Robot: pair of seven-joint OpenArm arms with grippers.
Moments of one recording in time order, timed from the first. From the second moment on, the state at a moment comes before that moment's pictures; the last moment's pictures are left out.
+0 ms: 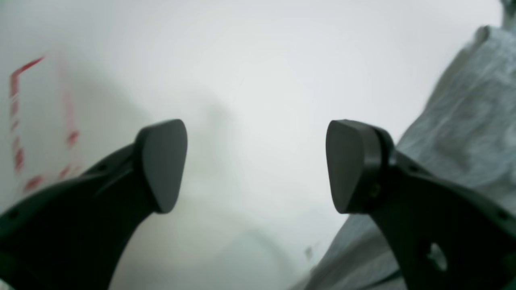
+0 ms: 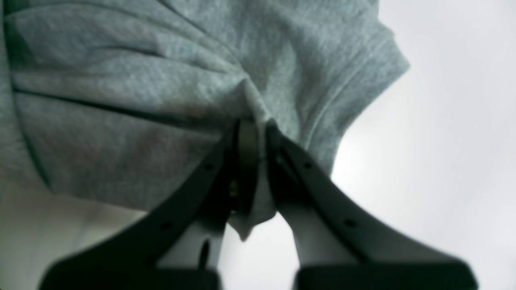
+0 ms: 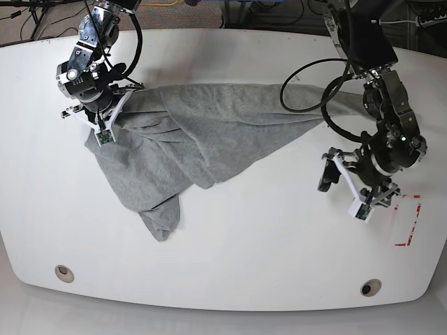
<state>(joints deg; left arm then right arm) -12.2 -5.1 -19.1 97.7 -15.4 -41.9 63.8 -10.9 0.4 26.3 109.8 0.2 40.2 -62.8</state>
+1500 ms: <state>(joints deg) -21.2 6.6 2.5 60.6 -15.3 -41.9 57.5 -10.5 0.4 26.2 109.8 0.4 40.2 -62.8</state>
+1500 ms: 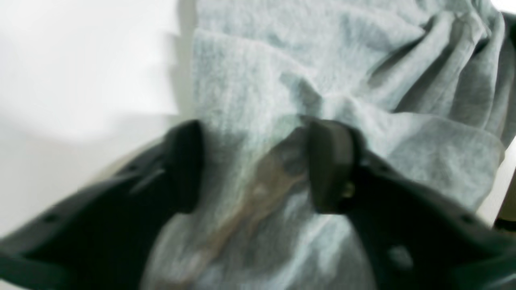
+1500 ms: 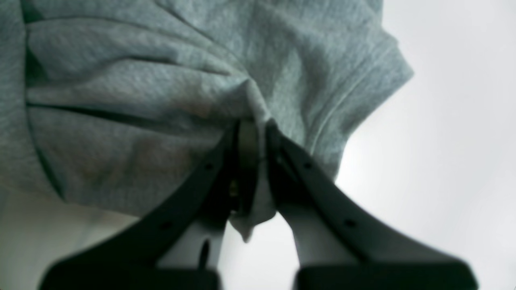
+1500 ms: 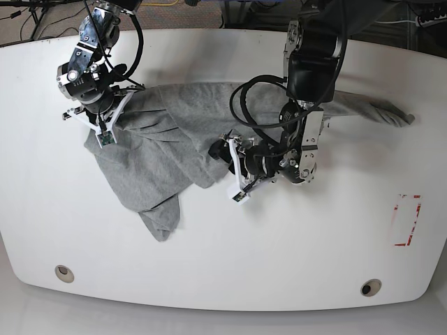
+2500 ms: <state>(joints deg) -14.0 2.8 2.5 90.8 -15.8 -41.9 62.5 -8.7 0.4 26.3 109.8 0.6 40.2 -62.7</state>
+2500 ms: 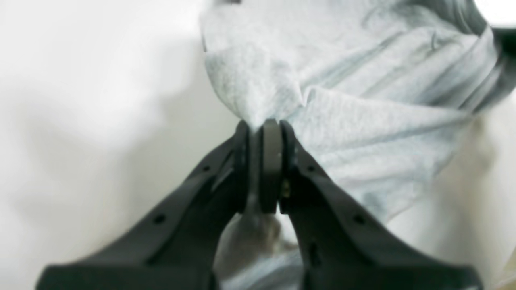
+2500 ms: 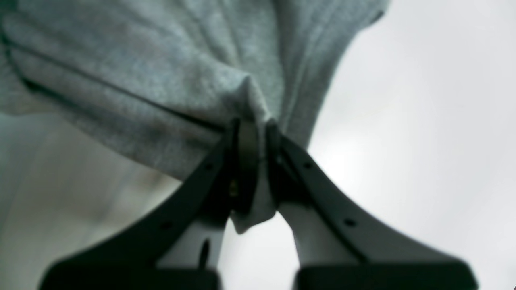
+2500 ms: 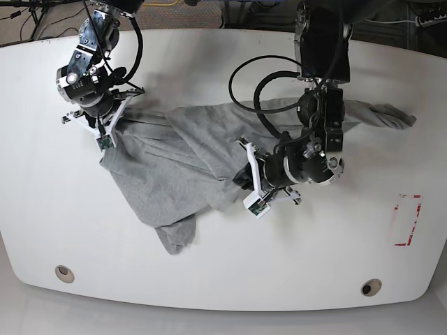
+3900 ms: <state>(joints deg) -36.5 -5.9 -17.8 109.5 -15.9 -41.9 84.5 28.6 13.3 21.6 95.3 -0.5 40.2 -69.9</state>
